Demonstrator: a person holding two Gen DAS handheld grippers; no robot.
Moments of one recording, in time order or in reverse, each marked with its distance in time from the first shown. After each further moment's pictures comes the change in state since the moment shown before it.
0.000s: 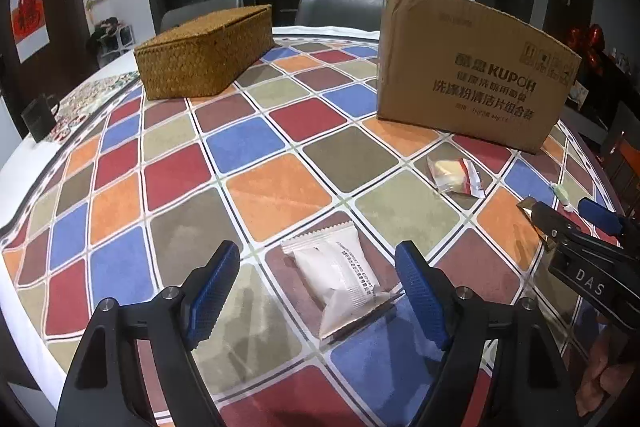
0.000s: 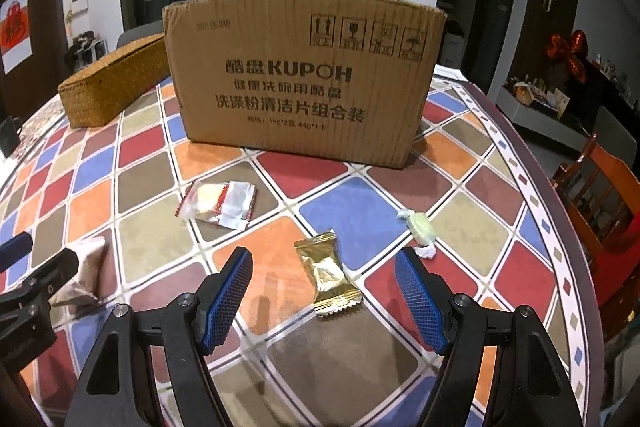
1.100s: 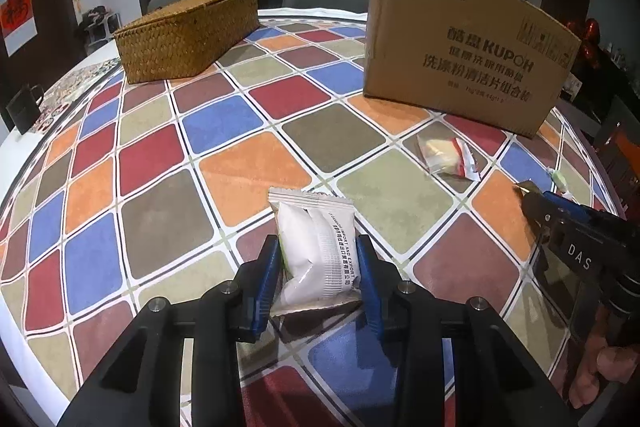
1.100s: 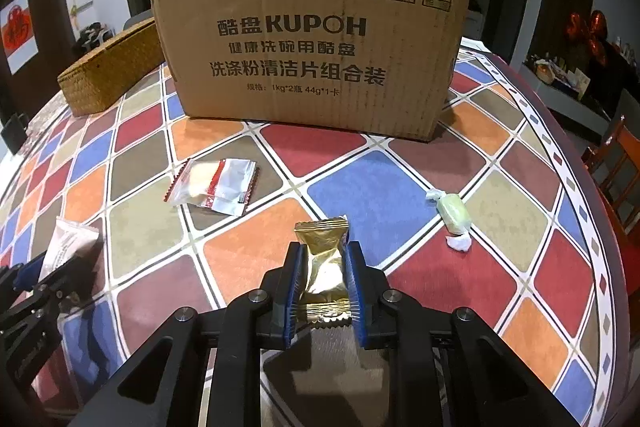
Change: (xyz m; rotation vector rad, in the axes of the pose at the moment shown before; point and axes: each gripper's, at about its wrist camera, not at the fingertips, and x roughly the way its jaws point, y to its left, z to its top) left arm 0.014 -0.008 -0.004 0.007 0.050 -0.039; right arm 0.027 -0.002 0.000 0.018 0.078 0.077
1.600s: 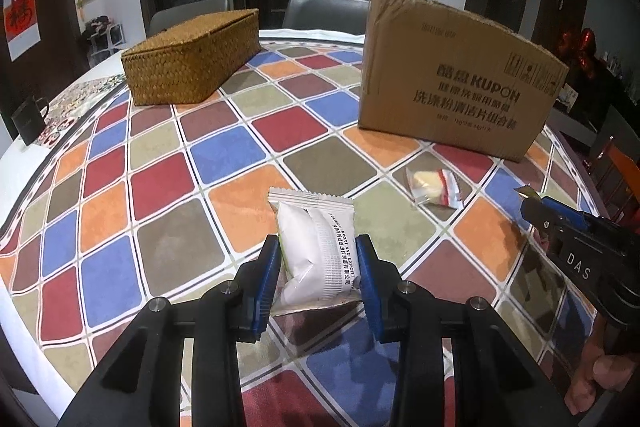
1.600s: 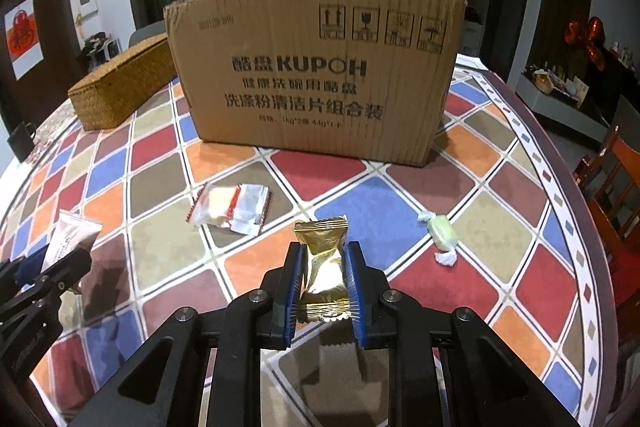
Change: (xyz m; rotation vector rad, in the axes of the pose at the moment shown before) left arm -0.023 -0.002 0.014 -0.004 -0.055 -0.008; right arm -0.028 0.002 0.011 0.002 -0.055 0.007
